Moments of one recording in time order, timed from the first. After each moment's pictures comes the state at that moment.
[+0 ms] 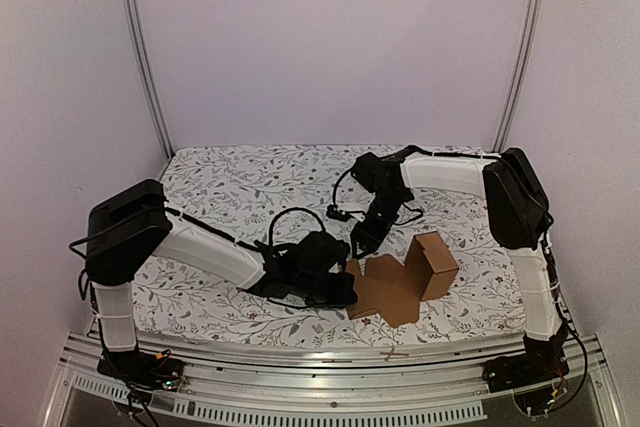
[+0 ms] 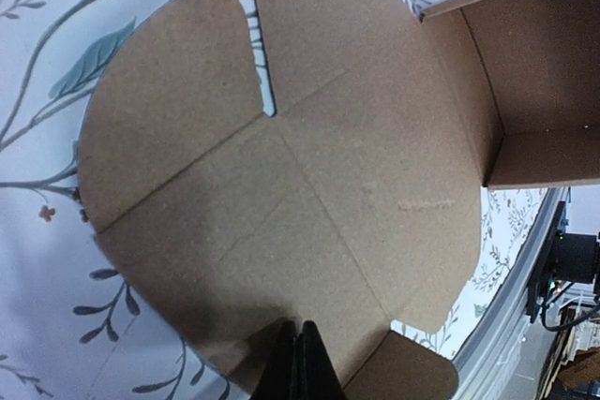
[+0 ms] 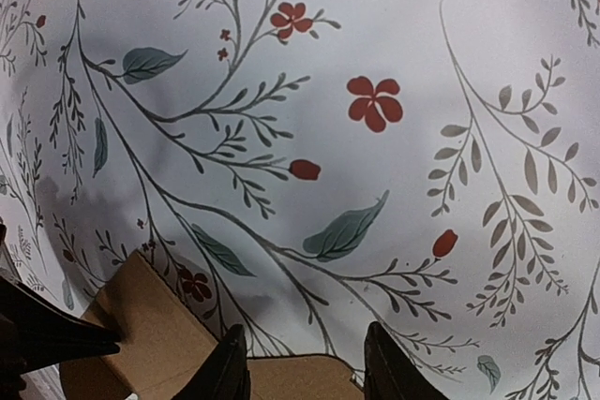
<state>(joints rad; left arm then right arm) -1.12 1.99 1.05 0.12 0.07 -0.91 0.71 2.26 1.80 -0.96 -0.33 -0.32</state>
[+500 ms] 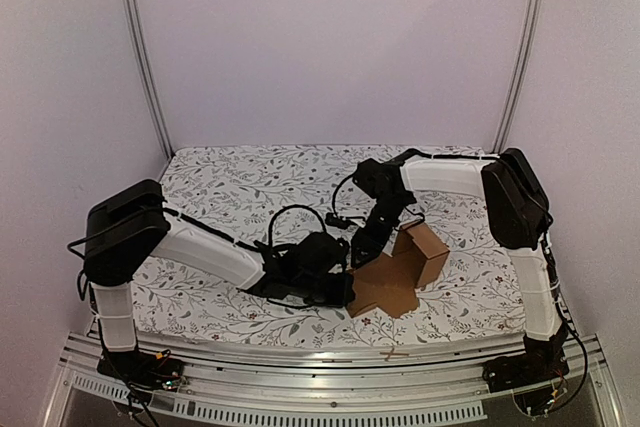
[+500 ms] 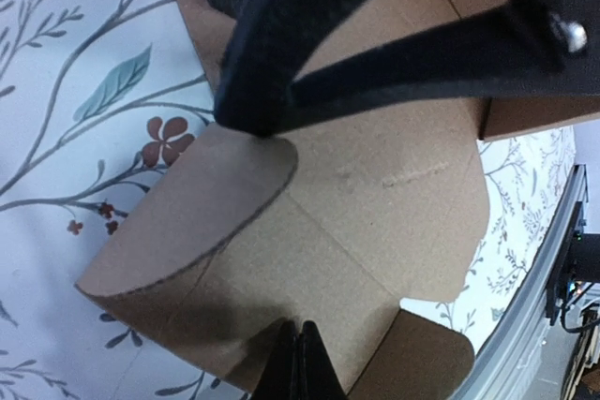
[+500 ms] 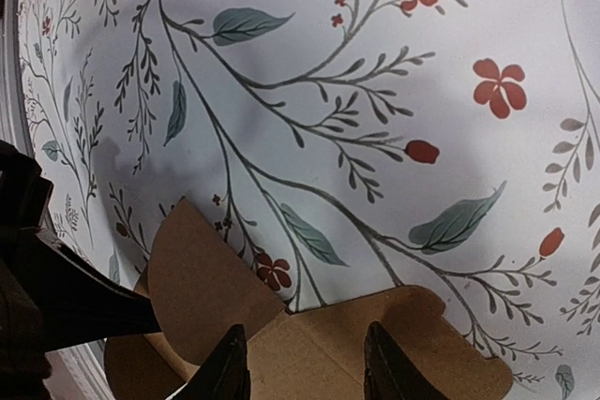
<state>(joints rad) -1.12 1.99 1.05 0.11 0.01 -0.87 0.71 2.26 1.77 -1.00 -0.47 -0.36</state>
